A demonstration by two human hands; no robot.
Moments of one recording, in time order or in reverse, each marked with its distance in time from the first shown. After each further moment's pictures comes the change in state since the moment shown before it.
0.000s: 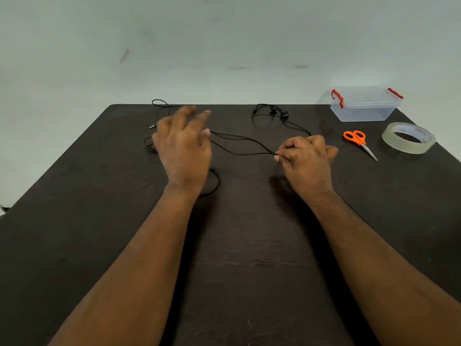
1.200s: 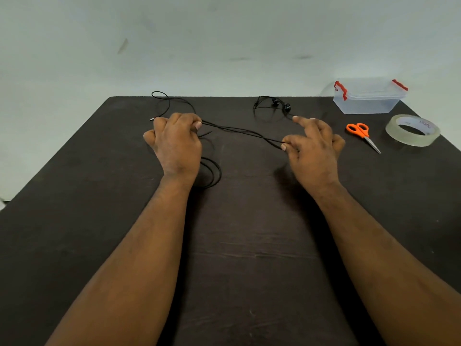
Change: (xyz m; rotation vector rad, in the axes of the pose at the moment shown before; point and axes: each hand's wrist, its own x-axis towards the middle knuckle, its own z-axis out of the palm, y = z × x) left_hand -0.001 -0.022 0.011 0.088 -0.093 -0.145; right_hand 0.002 0.004 0.001 -0.018 -0.063 0.080
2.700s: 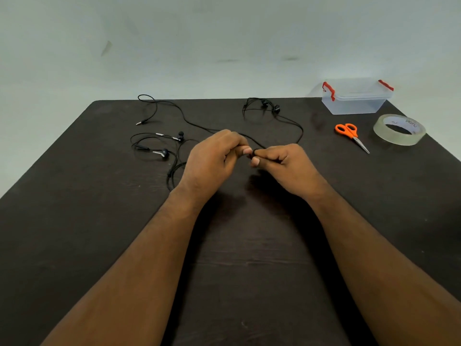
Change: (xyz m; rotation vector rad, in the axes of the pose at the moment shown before) left_hand -0.023 0.047 0.002 -0.495 -0.317 0.491; right_hand -0.002 -0.007 0.003 0.798 -0.317 -0.073
